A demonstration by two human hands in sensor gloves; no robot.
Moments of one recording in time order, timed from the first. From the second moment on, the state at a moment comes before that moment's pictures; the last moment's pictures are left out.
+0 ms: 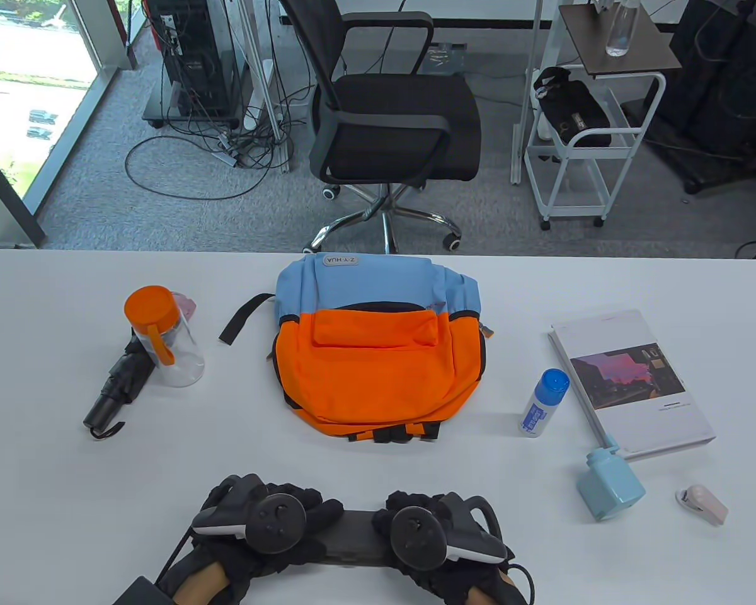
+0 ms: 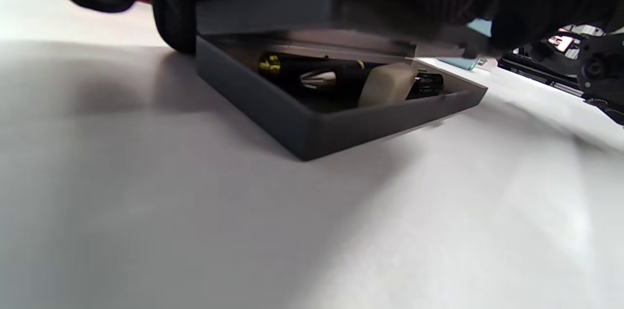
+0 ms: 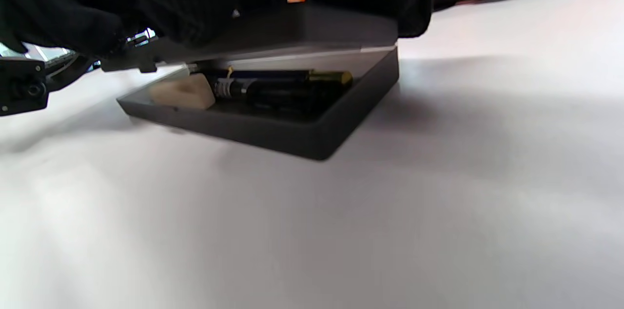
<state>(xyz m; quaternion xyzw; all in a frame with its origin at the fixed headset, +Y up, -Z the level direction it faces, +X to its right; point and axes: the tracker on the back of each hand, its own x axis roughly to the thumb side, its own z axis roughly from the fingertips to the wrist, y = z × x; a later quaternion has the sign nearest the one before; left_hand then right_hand) -0.171 -0.733 -0.223 -0.17 -0.41 0.07 0.89 0.051 -0.732 -0.200 0.31 0.16 0.93 0.10</state>
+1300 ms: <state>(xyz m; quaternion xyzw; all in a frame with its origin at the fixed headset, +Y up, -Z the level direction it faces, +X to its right) -0.158 -0.710 -0.244 -0.14 -0.39 -0.01 0.91 0.042 -0.740 -0.200 0.29 0.19 0.94 0.05</state>
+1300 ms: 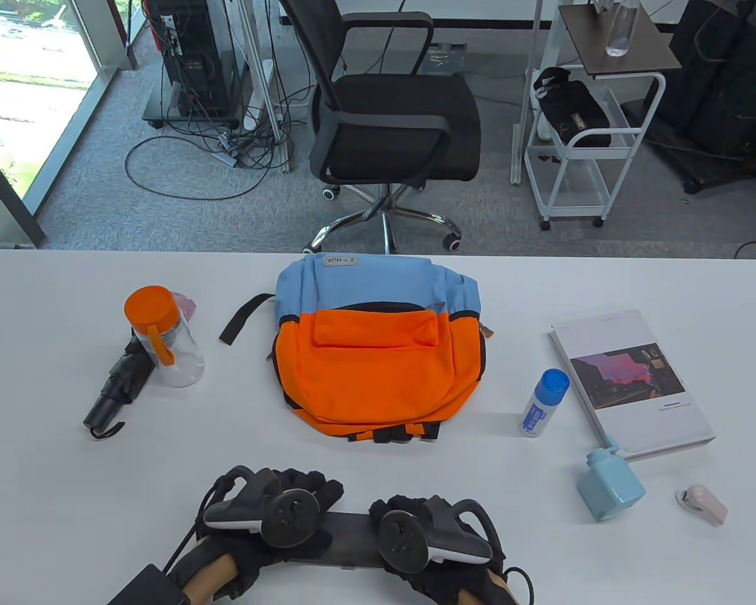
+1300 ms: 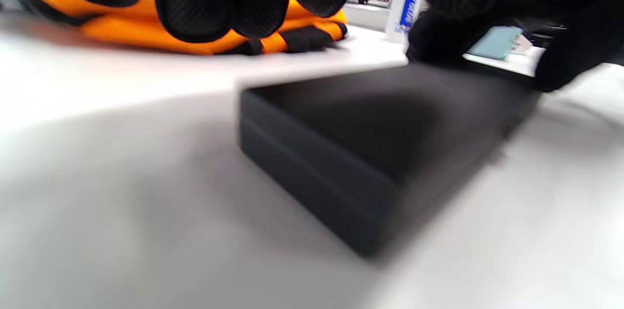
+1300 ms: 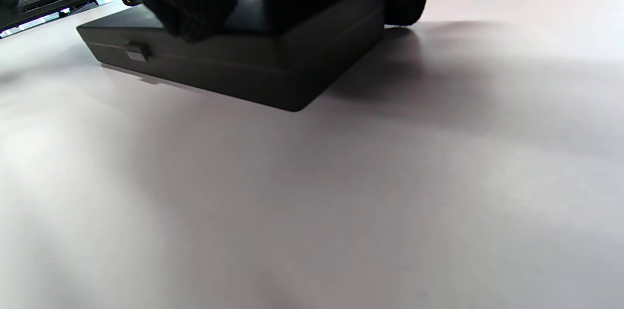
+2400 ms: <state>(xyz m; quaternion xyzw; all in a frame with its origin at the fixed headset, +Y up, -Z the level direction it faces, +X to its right) -0.091 -0.593 -0.368 0.11 -0.26 -0.18 0.94 0.030 -0.742 -0.193 0.29 0.21 0.93 -0.09</state>
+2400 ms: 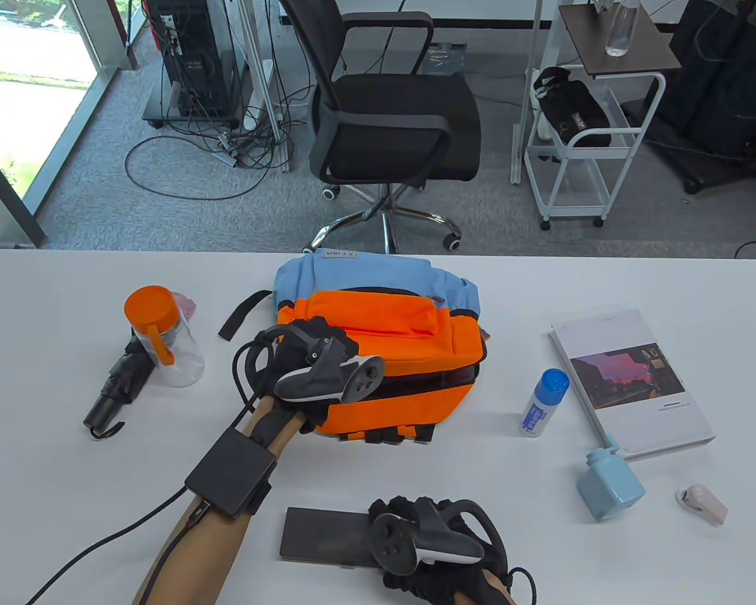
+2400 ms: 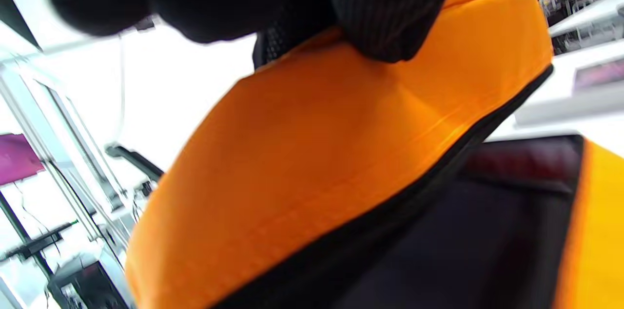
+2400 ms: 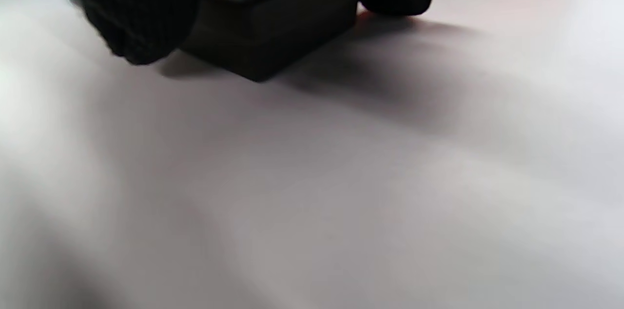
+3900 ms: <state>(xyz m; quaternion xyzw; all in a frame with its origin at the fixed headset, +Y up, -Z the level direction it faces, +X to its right) -0.140 -0.551 -0.380 0.09 -0.23 0.15 0.96 0.040 -0.635 -0.258 0.04 0.05 0.99 0.13</state>
